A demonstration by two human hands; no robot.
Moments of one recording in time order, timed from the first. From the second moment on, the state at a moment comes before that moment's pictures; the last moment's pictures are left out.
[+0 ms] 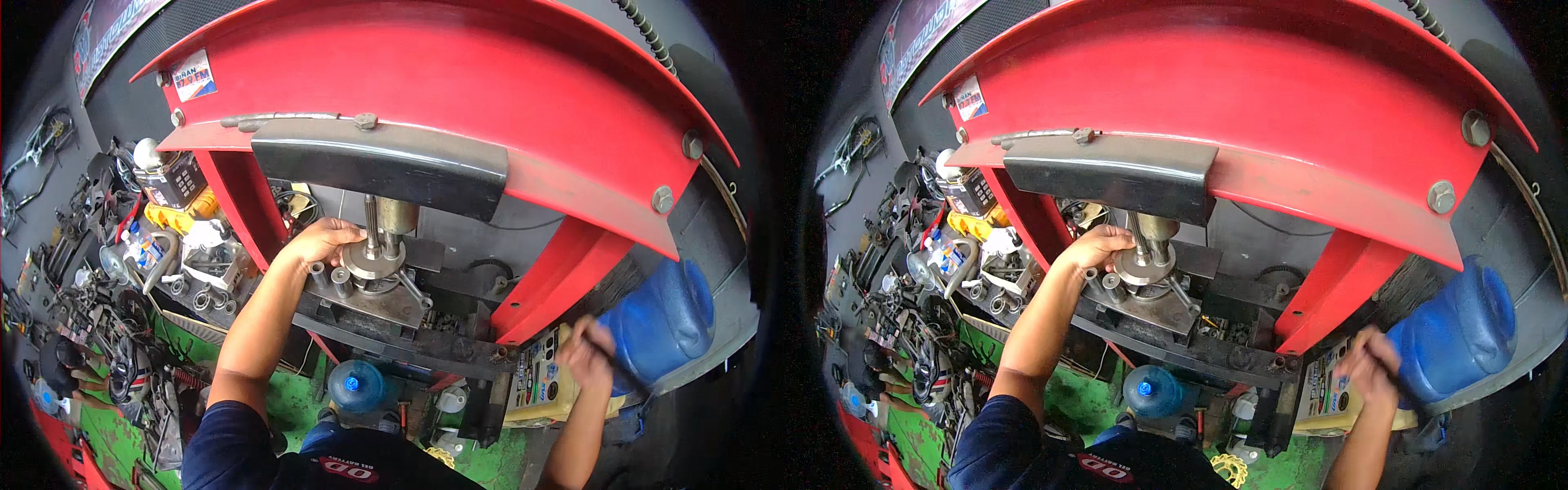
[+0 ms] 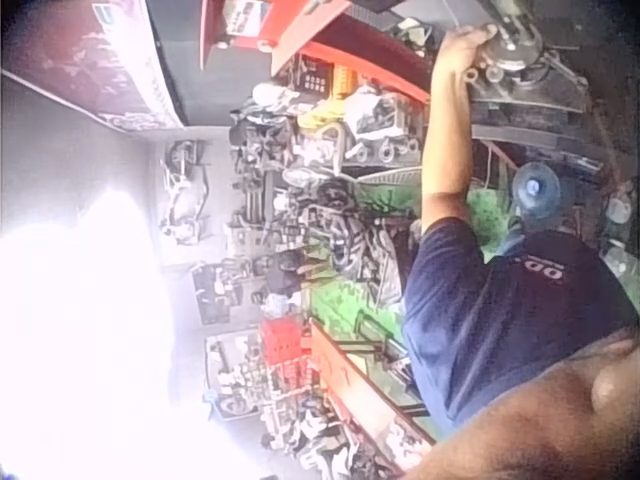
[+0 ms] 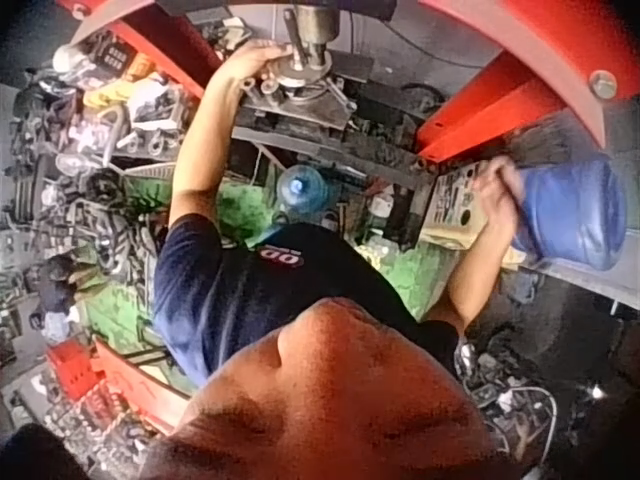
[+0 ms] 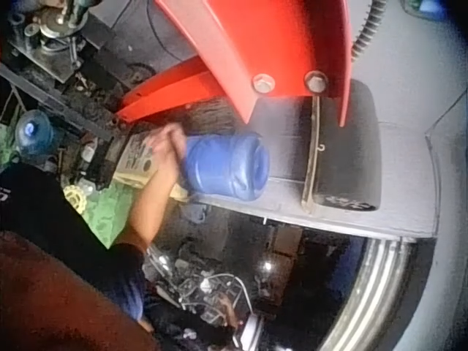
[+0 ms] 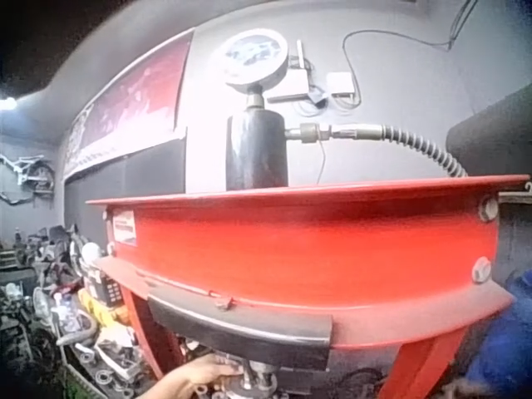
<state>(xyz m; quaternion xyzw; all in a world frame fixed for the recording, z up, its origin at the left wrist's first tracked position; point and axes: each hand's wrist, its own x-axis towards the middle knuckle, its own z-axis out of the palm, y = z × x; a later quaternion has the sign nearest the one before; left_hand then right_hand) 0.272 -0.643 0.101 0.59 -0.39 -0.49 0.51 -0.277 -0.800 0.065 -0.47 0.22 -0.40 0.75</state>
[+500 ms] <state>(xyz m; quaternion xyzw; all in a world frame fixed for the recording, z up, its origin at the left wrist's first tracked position) 0.274 -0.643 0.100 0.60 -0.40 -0.48 0.51 -0.297 -0.803 0.083 -0.33 0.22 -0.47 0.79</state>
